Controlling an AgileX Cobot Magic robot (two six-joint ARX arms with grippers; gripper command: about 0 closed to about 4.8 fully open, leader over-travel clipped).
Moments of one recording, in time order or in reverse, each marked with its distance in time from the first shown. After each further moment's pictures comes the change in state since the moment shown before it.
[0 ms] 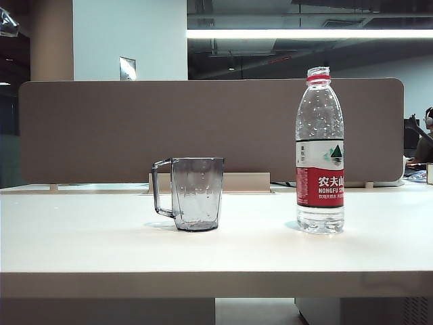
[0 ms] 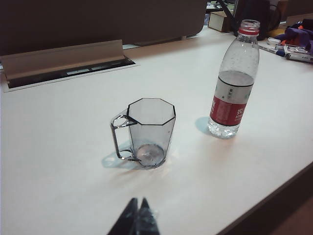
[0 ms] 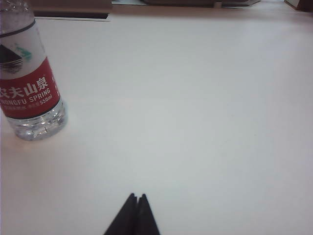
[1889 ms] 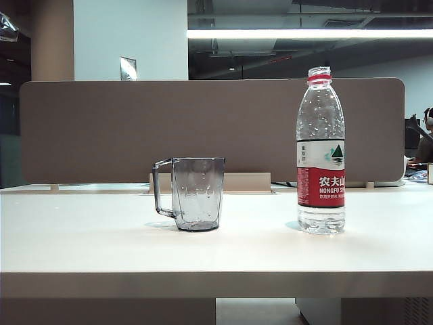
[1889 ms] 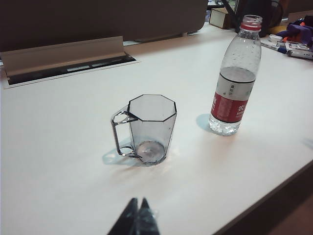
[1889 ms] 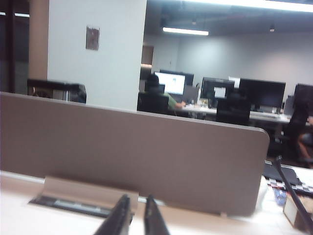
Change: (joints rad) left arm 0.000 0.000 -0.005 -0.005 0.000 0.000; right arm -0.002 0.465 0.756 0.256 -0.155 -0.131
